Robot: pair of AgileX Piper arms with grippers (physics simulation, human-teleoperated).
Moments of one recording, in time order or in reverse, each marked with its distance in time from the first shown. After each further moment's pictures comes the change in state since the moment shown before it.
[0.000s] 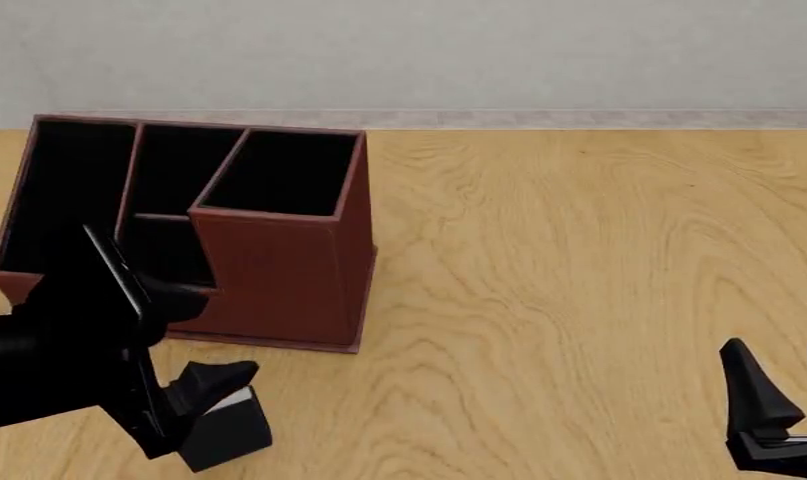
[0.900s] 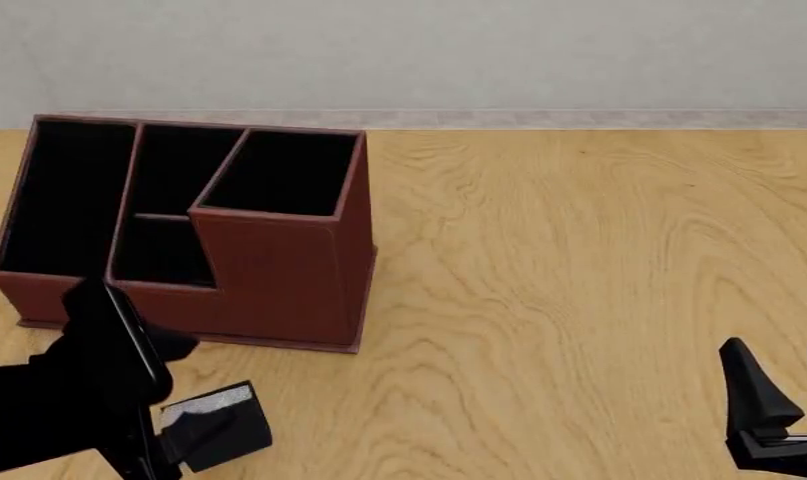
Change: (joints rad) left arm 0.056 -0.027 0.146 -0.020 0.116; right arm 0.000 0.011 0.000 -0.008 0.002
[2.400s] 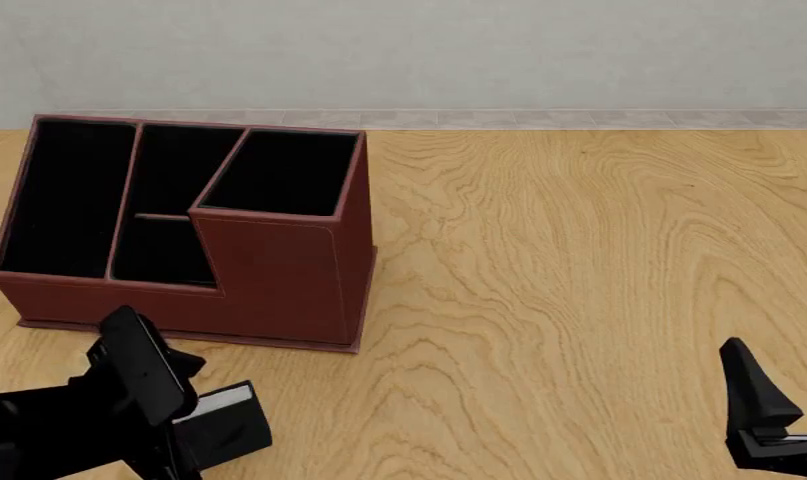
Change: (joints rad) left arm 0.059 0.080 0.136 -0.175 0.014; right arm -0.004 0.005 0.000 -0.004 -0.010
